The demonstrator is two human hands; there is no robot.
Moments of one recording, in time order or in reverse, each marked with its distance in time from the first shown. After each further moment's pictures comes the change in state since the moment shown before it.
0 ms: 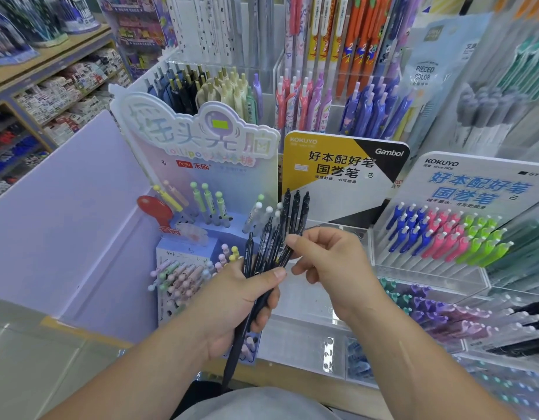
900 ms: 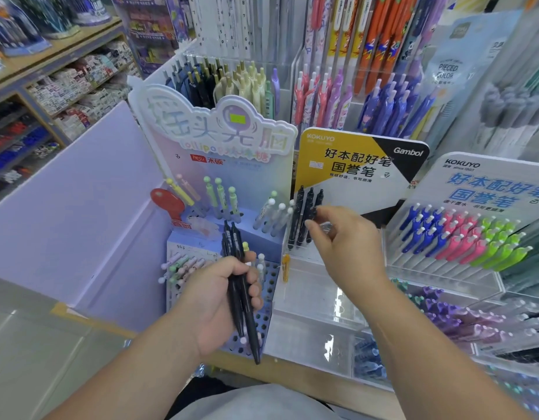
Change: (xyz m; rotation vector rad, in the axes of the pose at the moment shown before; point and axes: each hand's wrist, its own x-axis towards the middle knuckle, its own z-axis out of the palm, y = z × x) left_hand 0.002 -0.005 -0.029 -0.535 0.121 -0.149; right_hand 0.037 0.019 -0.008 -0.943 0.259 -0.665
